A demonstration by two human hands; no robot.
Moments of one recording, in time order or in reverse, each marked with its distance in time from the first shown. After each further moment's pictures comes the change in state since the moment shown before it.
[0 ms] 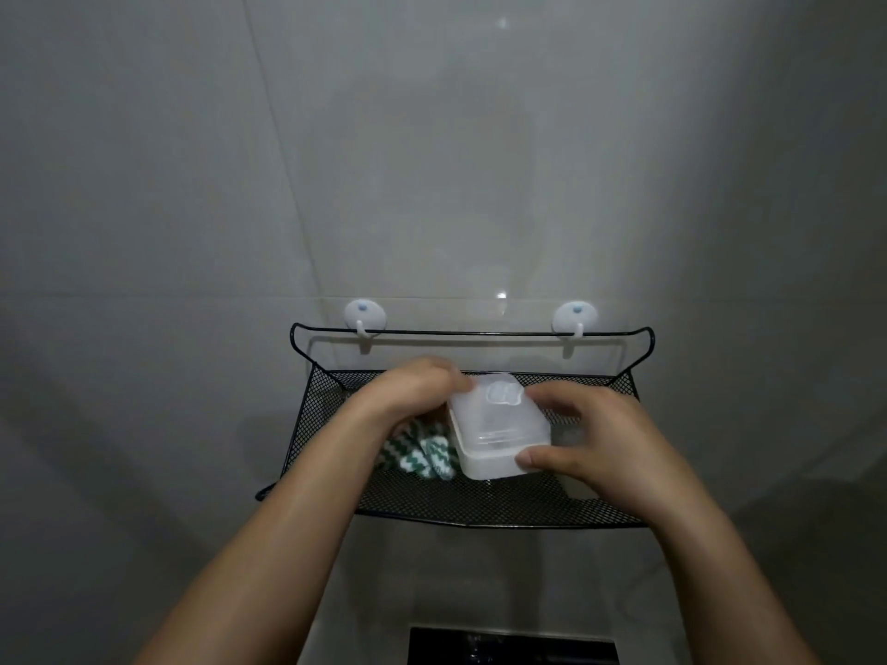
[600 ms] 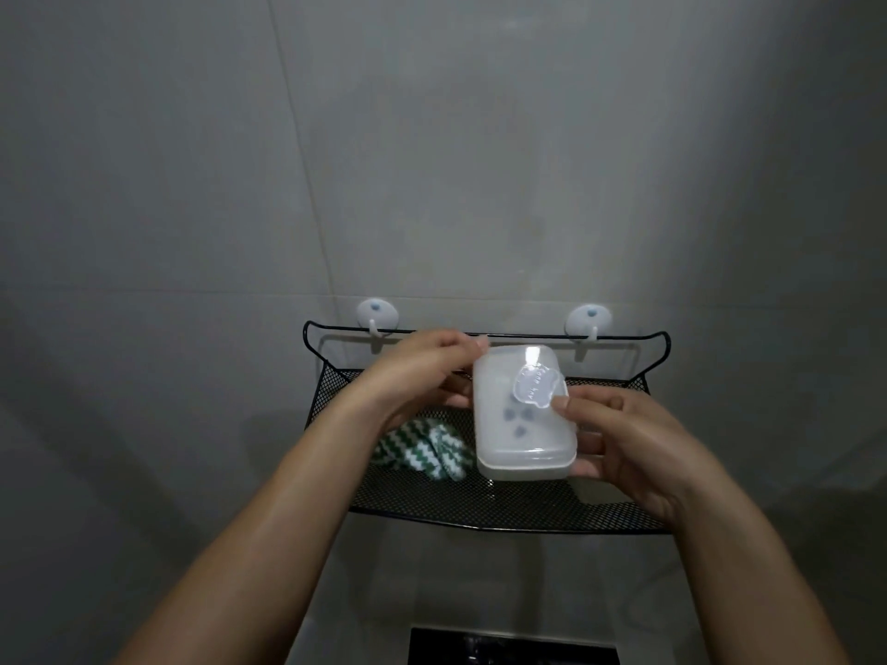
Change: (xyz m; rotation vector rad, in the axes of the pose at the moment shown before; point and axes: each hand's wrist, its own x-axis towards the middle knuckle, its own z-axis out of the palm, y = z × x) left_hand -0.022 0.008 -0.014 -0.434 -0.004 0.112; right_hand 0.006 -0.001 0.000 1.020 -0.149 0.384
